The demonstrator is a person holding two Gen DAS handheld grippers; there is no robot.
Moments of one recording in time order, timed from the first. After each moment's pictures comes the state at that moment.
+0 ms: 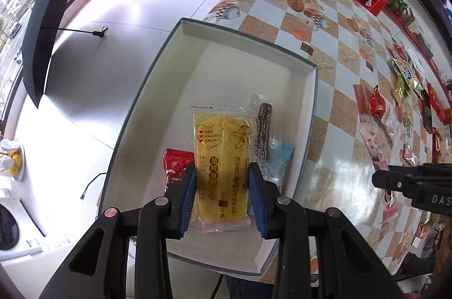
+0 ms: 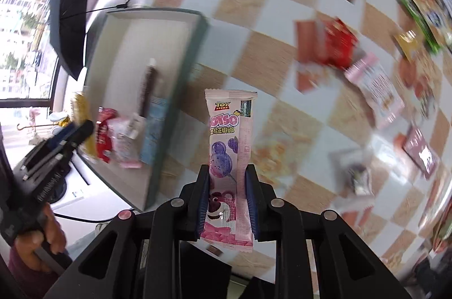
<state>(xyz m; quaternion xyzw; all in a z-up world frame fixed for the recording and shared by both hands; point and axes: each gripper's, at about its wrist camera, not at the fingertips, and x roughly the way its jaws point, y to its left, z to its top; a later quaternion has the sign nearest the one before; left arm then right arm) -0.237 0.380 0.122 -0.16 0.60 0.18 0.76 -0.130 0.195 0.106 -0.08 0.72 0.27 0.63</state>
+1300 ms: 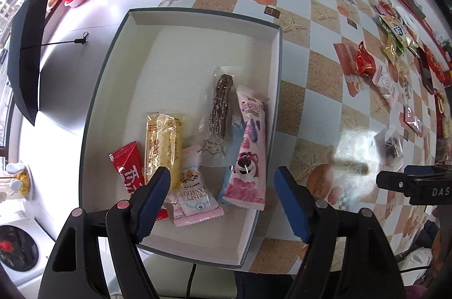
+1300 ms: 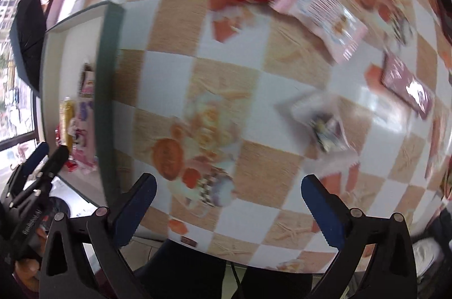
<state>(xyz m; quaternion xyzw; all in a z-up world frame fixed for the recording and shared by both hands) -0.215 0.325 0.108 -0.11 0.65 0.13 0.74 -0.128 0.125 0.058 -0.03 0.78 0.15 0.61</state>
